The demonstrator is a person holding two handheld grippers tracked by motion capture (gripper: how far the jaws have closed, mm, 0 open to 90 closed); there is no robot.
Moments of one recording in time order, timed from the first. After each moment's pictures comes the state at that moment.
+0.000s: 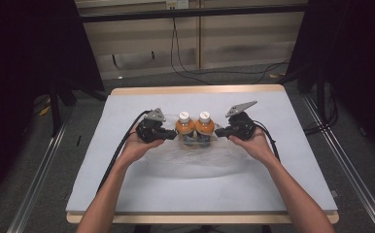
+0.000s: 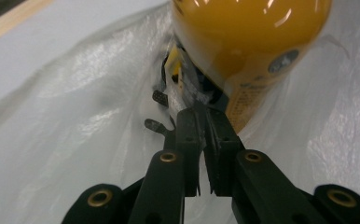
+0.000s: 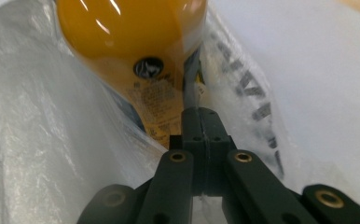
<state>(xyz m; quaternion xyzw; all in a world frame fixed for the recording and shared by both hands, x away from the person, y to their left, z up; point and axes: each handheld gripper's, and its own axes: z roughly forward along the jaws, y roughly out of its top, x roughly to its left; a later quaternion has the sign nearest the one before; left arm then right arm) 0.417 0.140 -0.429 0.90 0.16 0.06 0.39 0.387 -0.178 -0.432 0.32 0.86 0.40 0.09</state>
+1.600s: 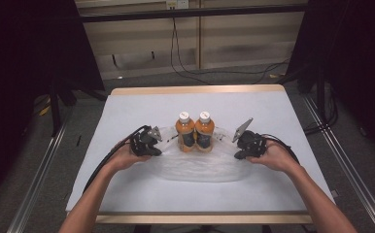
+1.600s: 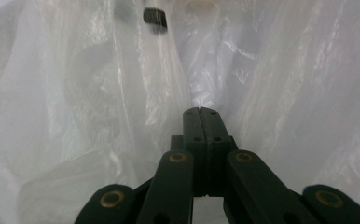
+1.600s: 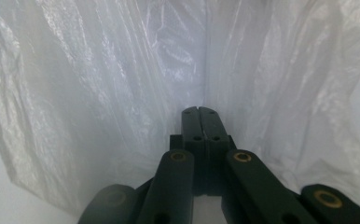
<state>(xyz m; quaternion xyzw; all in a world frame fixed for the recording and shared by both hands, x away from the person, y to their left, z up) 0.397 0.162 -0.456 0.97 0.12 0.06 0.20 0.350 -0.202 -0.456 0.26 0.95 0.19 0.06</state>
